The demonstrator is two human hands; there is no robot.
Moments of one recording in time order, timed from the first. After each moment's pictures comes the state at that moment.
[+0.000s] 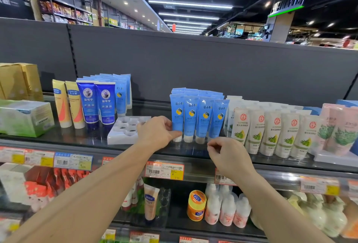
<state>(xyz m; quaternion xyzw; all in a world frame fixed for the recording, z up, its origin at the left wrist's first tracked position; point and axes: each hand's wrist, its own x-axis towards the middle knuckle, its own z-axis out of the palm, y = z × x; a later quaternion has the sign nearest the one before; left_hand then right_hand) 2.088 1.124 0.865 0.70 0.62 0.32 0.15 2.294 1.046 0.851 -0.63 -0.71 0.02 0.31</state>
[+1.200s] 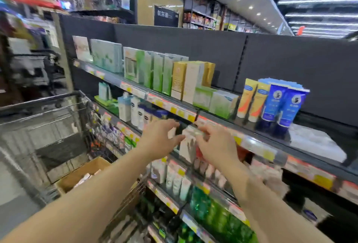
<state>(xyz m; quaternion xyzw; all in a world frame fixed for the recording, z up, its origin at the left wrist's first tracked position) 1.699 0.892 0.837 0.58 0.76 0.30 -0.01 1.863 0.974 0.842 -0.40 -0.86 0.08 0.30</state>
